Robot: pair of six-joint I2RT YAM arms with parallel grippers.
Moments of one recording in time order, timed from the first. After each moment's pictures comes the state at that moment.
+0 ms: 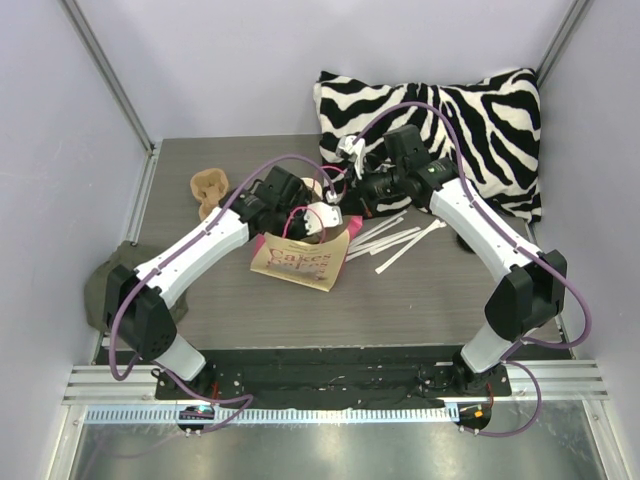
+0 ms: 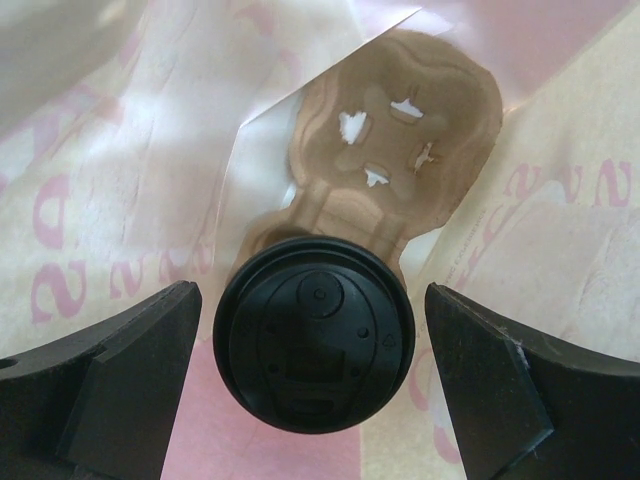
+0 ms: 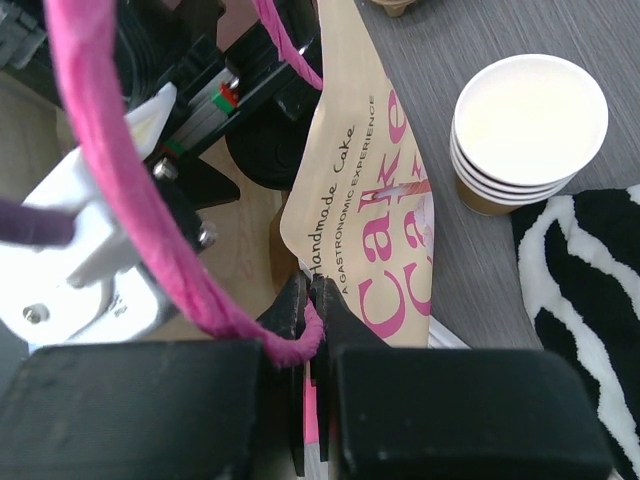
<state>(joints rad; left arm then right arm) -0.64 1.56 1.39 -0.83 0.18 0.76 0.45 1.63 1.55 -0.66 -0.79 -0.36</state>
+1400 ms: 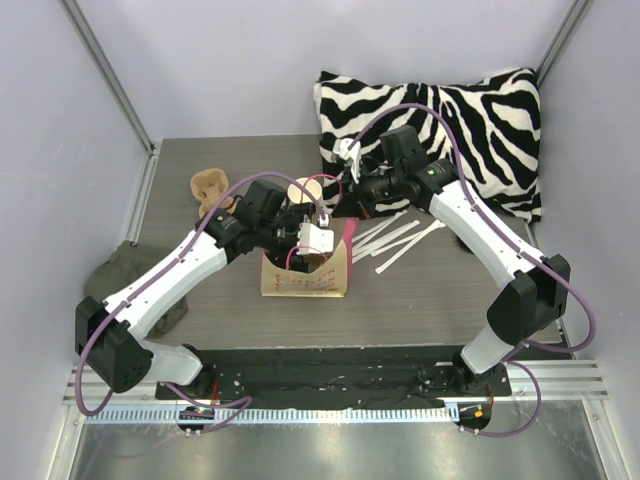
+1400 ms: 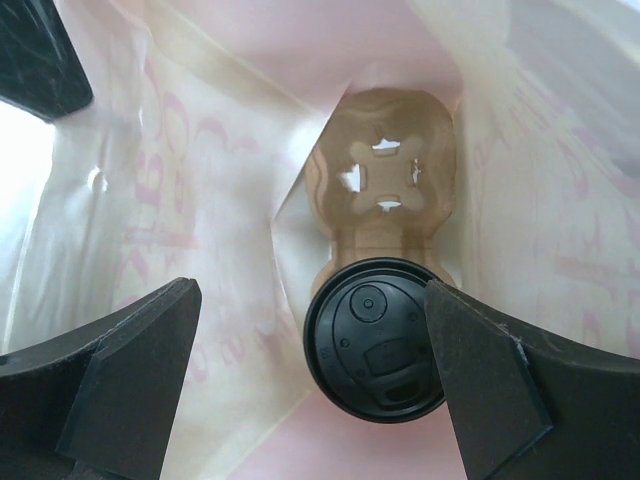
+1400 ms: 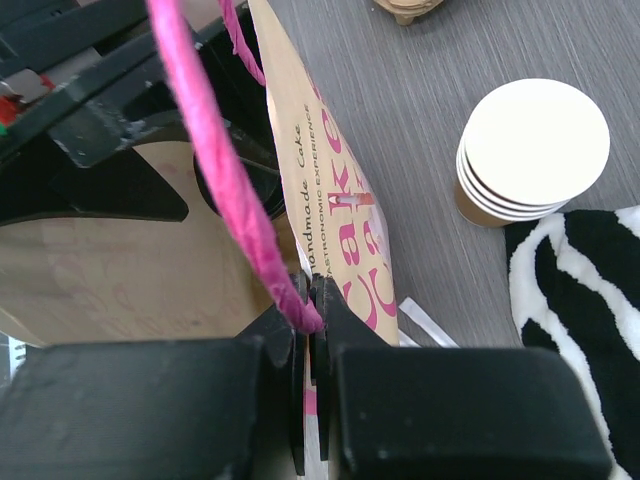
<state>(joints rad) -0.66 1.35 1.23 -0.72 0.39 0.98 0.48 1.61 1.57 -0.68 -0.76 -0.42</state>
